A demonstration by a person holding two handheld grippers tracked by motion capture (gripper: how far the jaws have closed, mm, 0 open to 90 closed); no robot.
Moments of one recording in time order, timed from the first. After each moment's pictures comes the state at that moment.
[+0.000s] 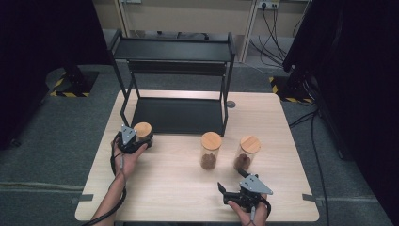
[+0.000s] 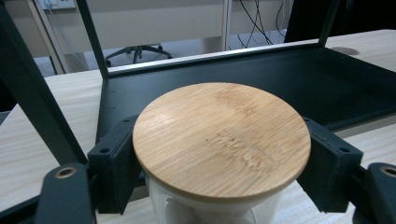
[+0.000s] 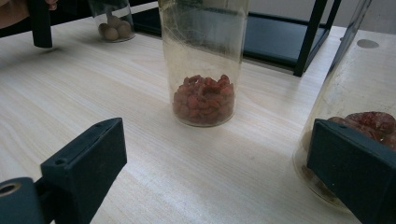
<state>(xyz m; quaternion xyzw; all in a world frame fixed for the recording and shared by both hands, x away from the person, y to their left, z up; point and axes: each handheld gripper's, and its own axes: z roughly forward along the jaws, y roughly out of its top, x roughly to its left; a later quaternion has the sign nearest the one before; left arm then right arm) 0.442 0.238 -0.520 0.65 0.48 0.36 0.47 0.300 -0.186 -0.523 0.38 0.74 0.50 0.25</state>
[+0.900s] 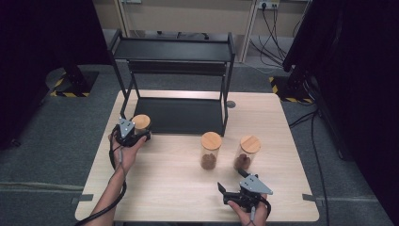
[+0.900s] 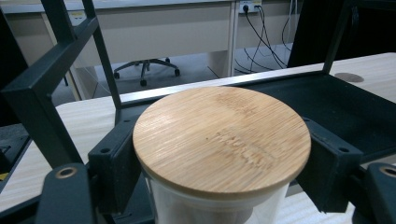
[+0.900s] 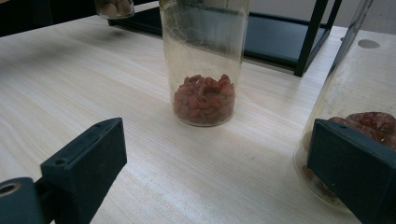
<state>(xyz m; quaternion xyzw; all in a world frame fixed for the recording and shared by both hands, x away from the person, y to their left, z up) 0.451 0.237 -0.489 0.64 0.48 0.38 0.48 0.300 -0.186 -0.523 0.38 0.74 0.50 0.25</state>
